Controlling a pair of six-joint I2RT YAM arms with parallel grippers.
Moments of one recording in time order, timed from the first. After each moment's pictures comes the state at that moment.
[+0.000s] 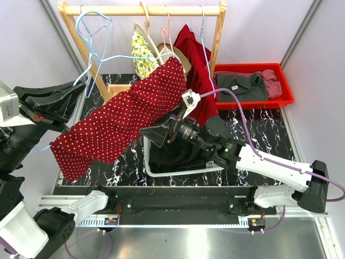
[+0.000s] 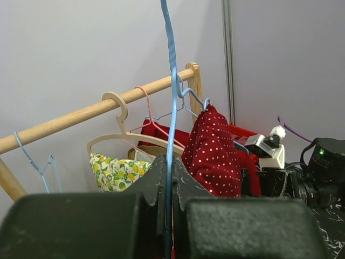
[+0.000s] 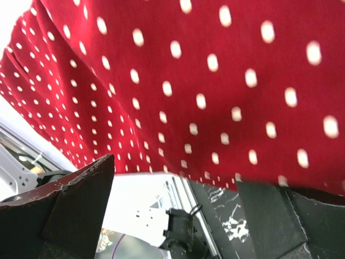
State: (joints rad) left arm -0.35 1.01 2.24 -0.87 0.35 0.05; right arm 1.10 1.25 1.10 0.41 -0.05 0.64
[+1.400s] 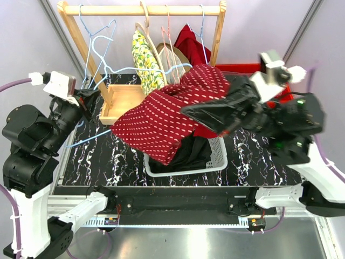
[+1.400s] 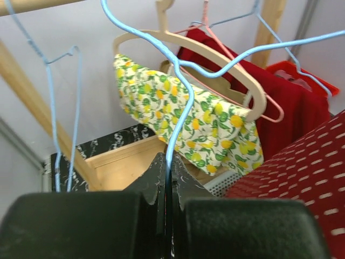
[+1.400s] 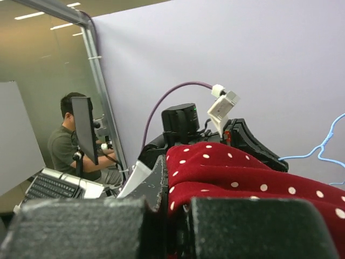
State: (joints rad) left arm -0.33 0.89 1.74 -0.81 0.08 0.06; right arm 1.14 1.17 1.75 0.08 -0.32 0.44
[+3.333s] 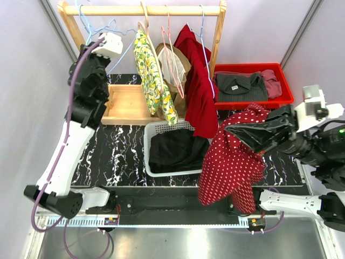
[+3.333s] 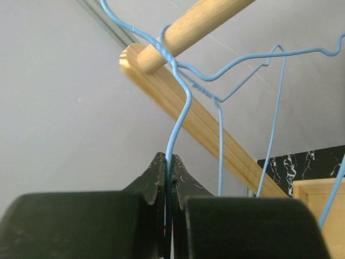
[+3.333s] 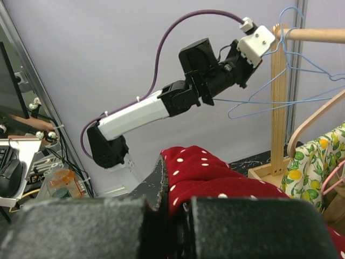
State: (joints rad) left arm -0.35 1.24 1.56 -0.06 -0.58 0.87; right arm 1.14 0.81 1.59 -0.39 -0.09 0.22
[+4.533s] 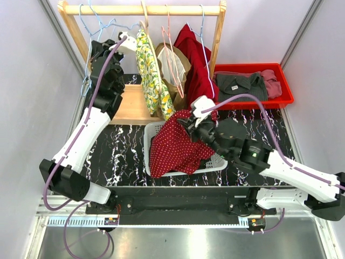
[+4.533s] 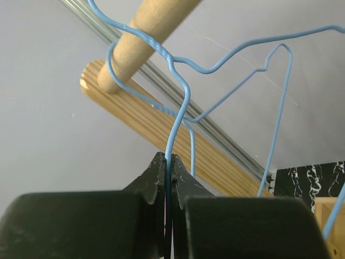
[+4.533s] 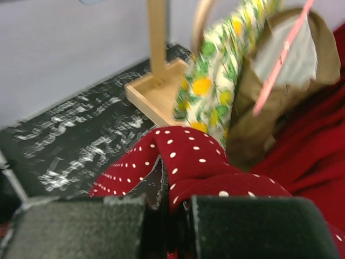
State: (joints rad) left arm -0.35 1.44 1.52 0.27 -0.63 1.03; right arm 1.15 1.06 1.21 -0.16 0.35 -0.03
